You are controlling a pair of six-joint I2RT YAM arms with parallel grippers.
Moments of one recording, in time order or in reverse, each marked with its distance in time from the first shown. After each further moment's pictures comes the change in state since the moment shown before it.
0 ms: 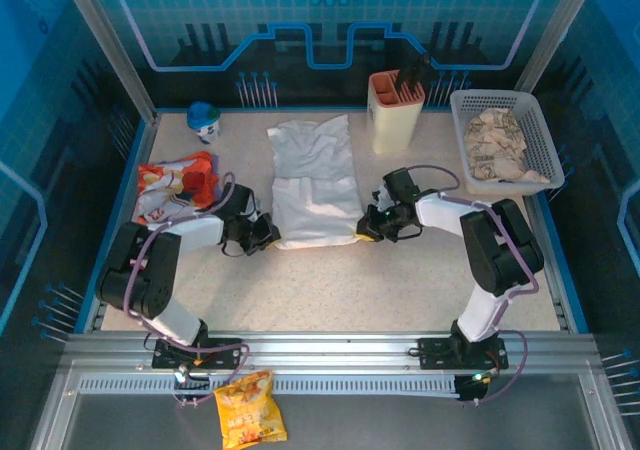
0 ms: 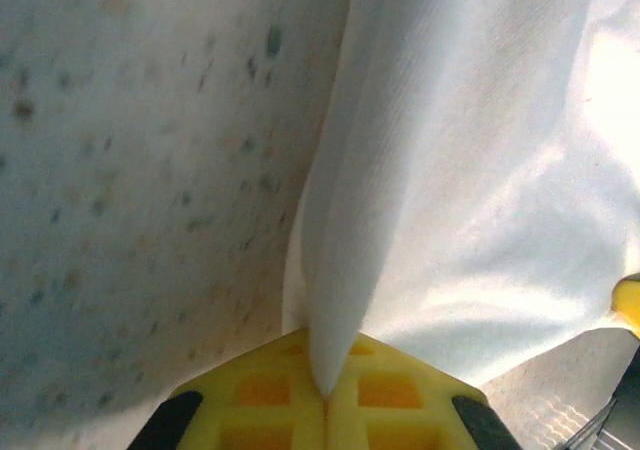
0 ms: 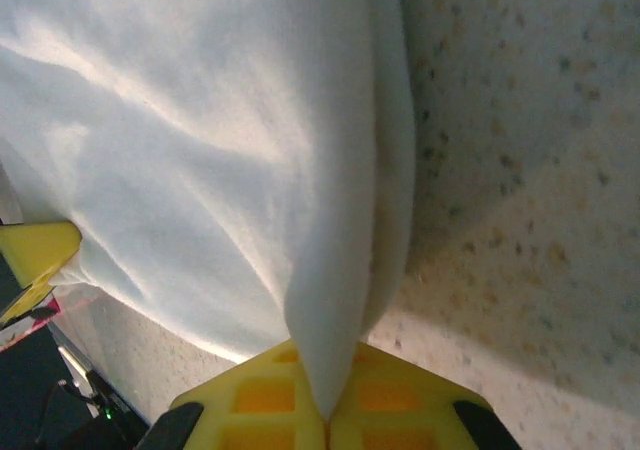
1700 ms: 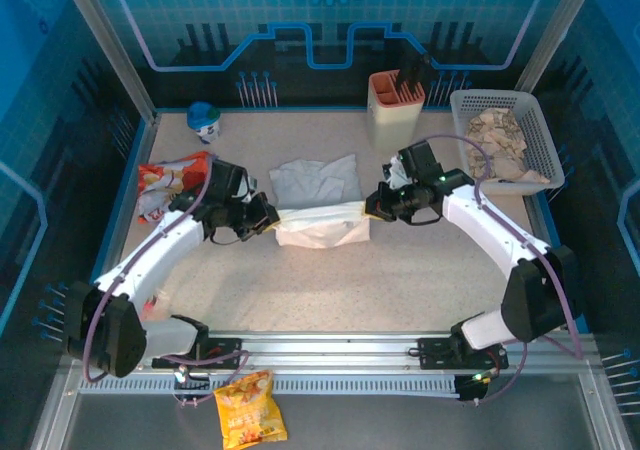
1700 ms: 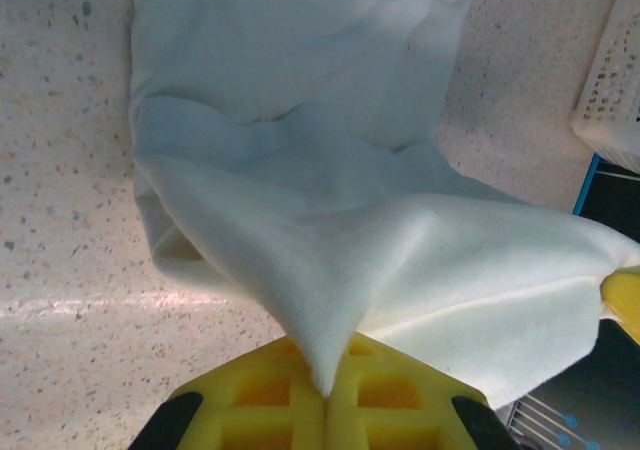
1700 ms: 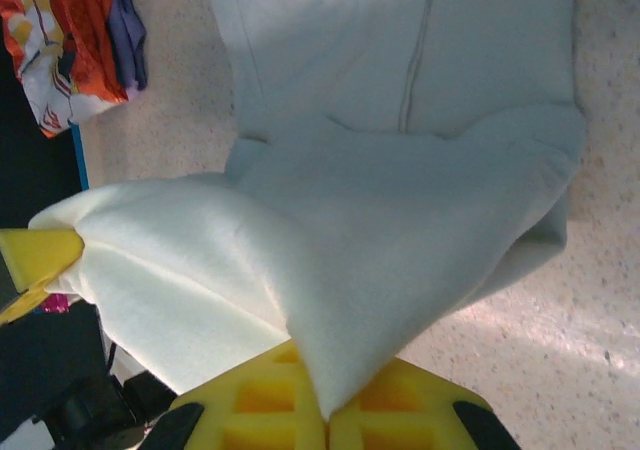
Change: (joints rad) left arm -0.070 -0.324 0.230 -0.420 -0.044 -0.102; right arm 0.004 -0.309 0.180 -0.365 0.042 -0.058
